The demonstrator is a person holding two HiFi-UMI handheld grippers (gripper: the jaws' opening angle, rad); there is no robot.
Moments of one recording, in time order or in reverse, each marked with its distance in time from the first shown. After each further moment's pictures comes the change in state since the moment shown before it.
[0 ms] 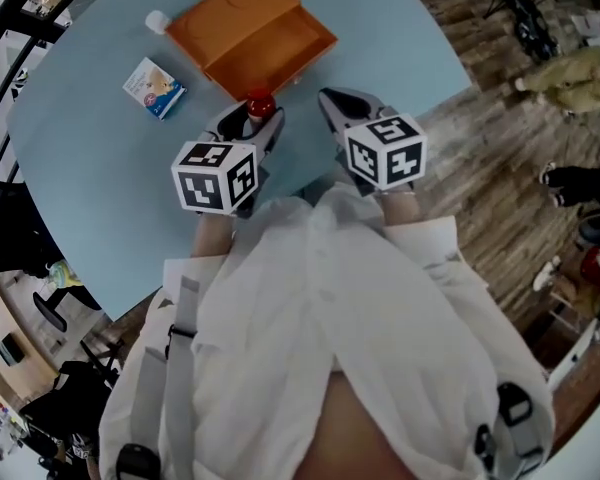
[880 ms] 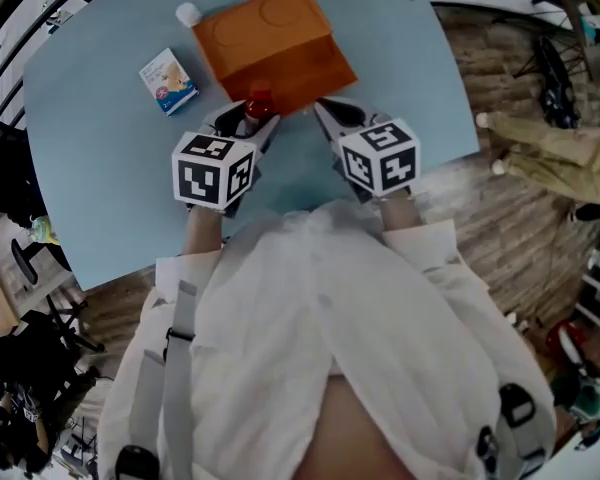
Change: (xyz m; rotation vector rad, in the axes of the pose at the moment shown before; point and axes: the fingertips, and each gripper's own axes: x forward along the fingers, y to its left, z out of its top) left arm 0.018 0.034 0.033 -0.012 0.056 0.171; right arm 0.048 -0.013 0.037 -0.152 0.116 0.214
